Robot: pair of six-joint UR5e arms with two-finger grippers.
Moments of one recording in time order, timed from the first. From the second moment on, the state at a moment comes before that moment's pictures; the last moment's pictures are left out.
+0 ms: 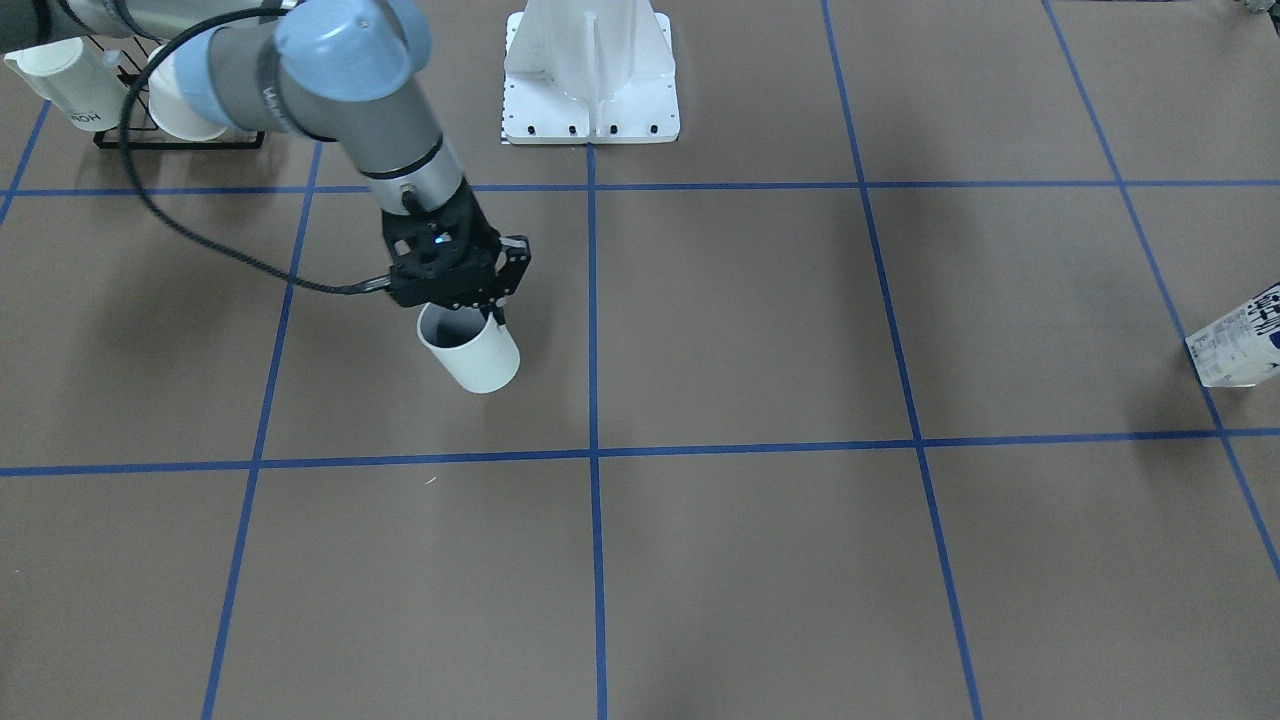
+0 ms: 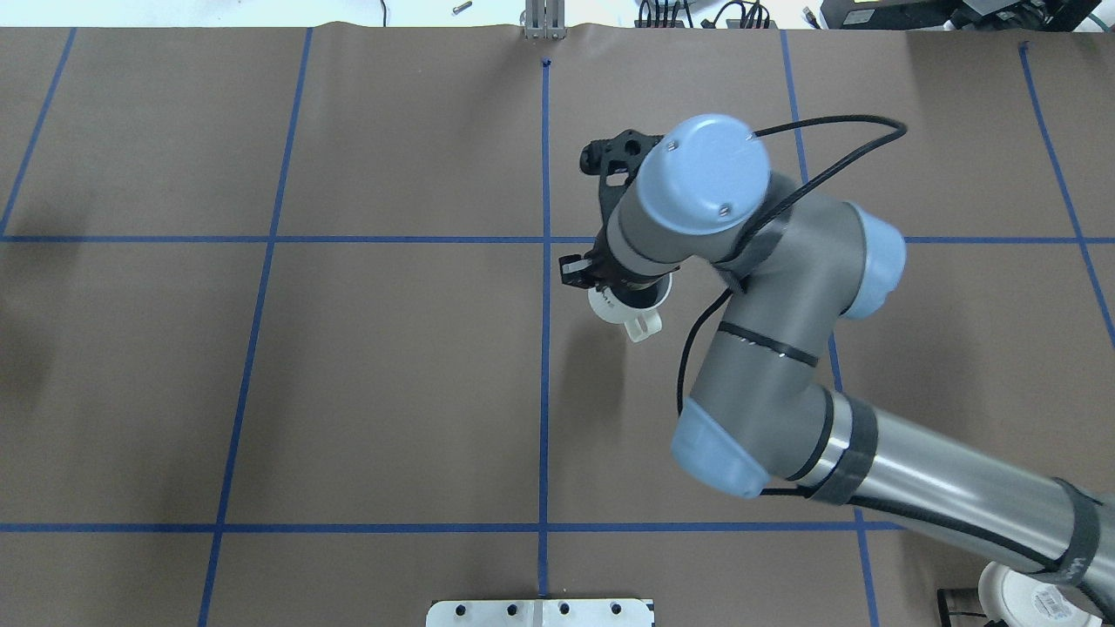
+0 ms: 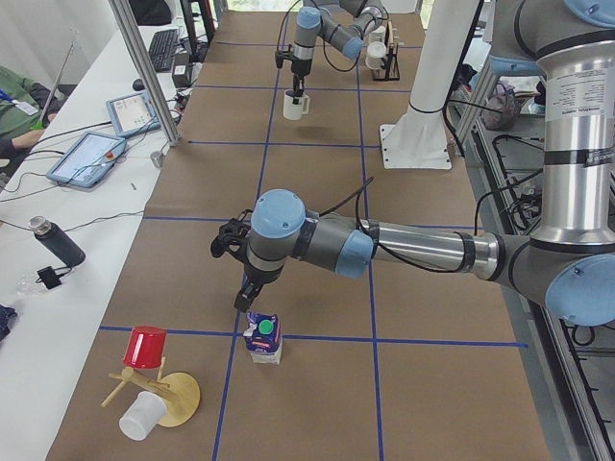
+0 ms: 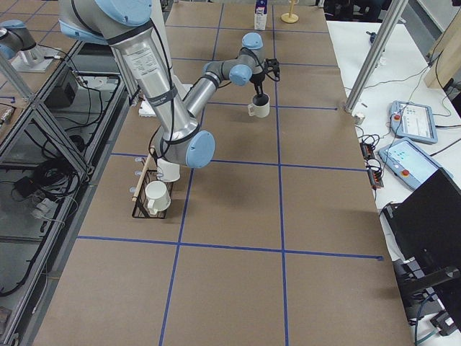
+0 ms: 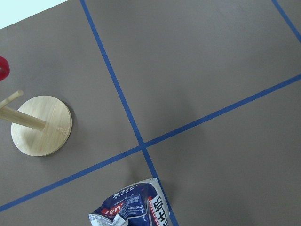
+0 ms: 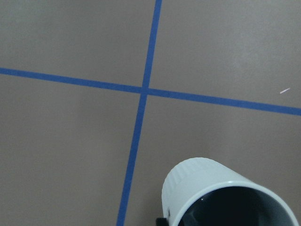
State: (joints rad) left arm -1.62 -1.49 -1.78 -1.78 -2.38 0.21; right arm 0.54 -0.87 1.76 -1.59 1.81 1.08
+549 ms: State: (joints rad) left arm -1.62 -1.49 -1.77 -1.78 -2.38 0.21; right arm 0.43 -0.63 1.51 -1.70 1.75 1.16
